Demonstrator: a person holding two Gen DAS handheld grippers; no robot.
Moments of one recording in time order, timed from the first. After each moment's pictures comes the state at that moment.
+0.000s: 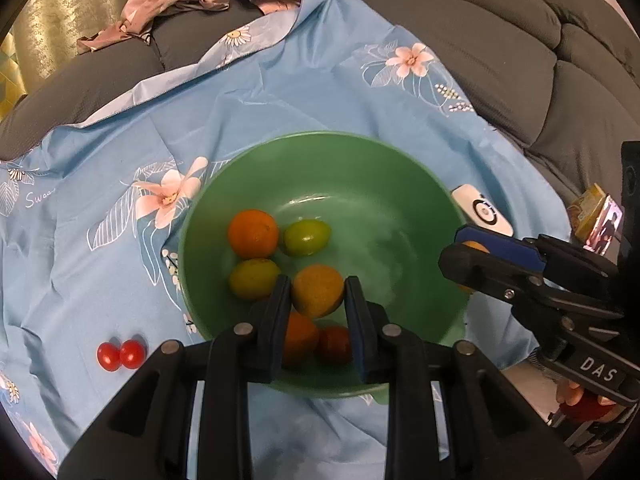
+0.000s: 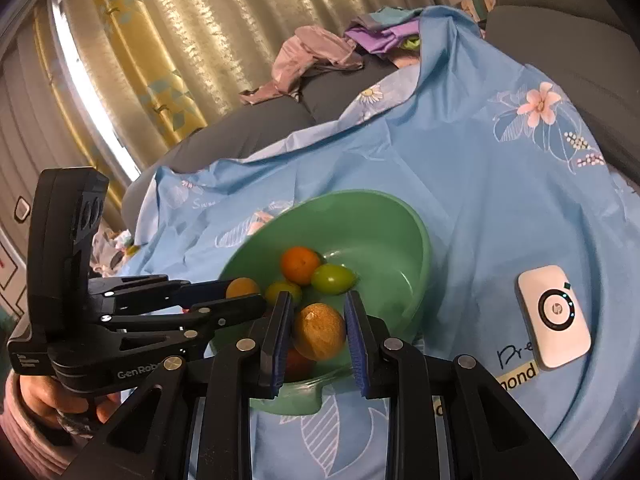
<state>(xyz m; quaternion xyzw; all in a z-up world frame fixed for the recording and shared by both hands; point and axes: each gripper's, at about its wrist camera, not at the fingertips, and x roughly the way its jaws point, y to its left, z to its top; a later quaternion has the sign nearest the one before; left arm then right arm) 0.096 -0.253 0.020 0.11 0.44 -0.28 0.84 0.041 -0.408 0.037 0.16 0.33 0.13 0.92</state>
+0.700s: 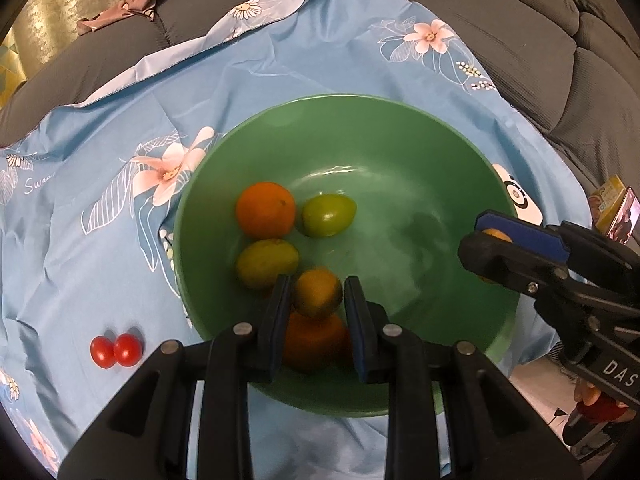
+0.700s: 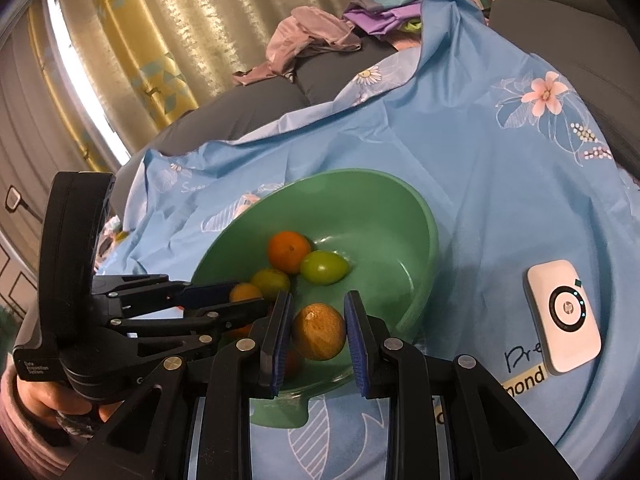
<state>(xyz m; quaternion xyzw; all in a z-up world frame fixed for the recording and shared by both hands) 0.110 -0.253 -0.006 0.12 0.47 -0.26 0.84 0.051 -0.403 0.024 0.15 0.36 0.12 0.91</state>
